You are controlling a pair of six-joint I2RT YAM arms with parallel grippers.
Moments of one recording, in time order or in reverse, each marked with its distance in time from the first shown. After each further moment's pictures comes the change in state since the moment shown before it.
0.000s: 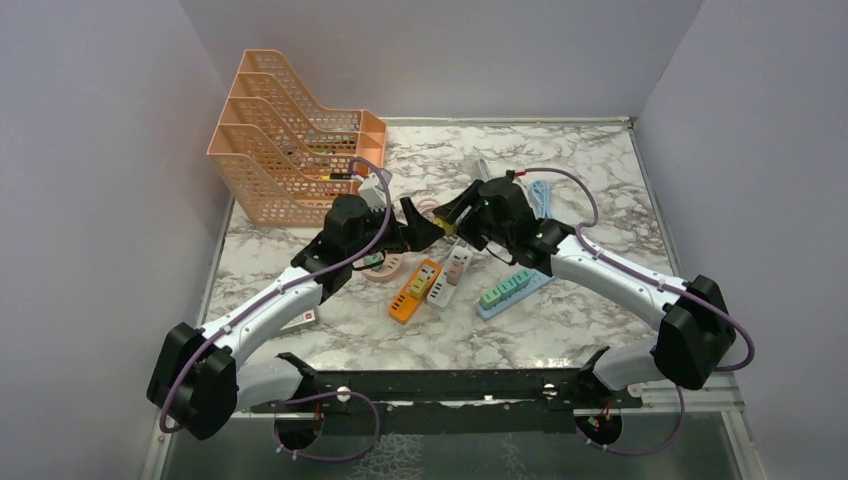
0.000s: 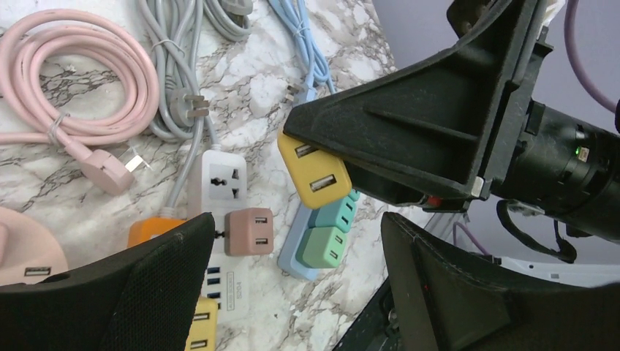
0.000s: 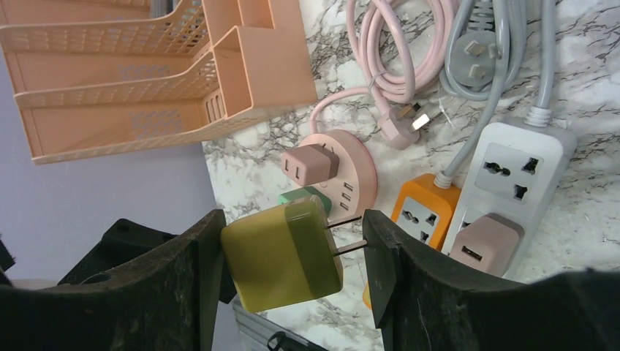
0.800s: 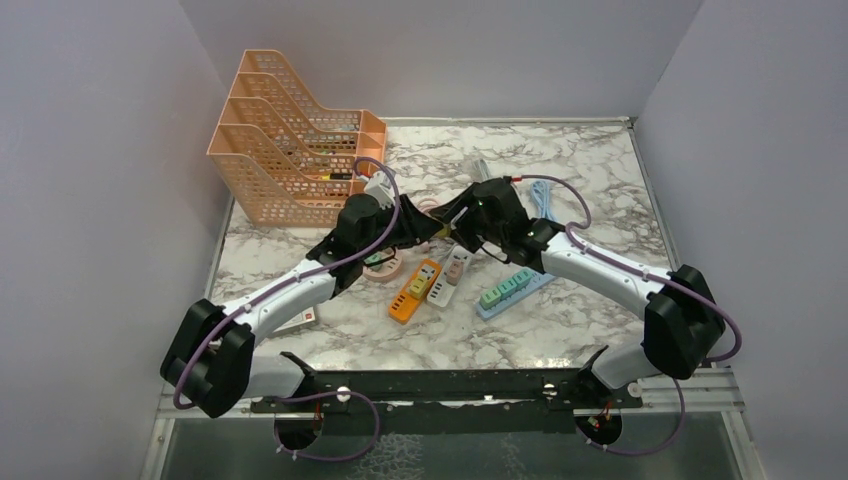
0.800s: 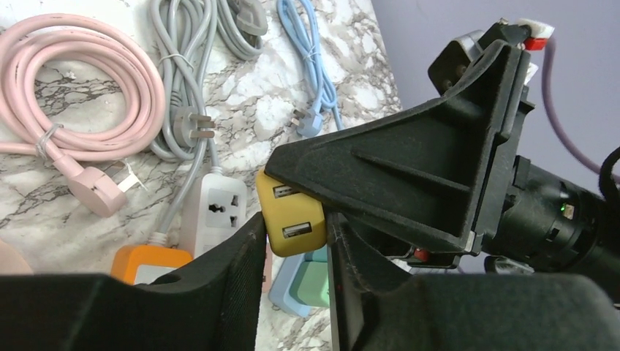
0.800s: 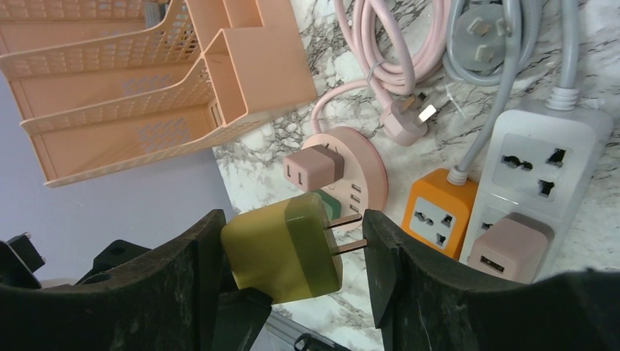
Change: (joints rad) left arm -0.019 0.121 -0.001 0.146 -0.092 -0.099; right arm -0.006 0.065 -0.004 0.047 -0.053 0.120
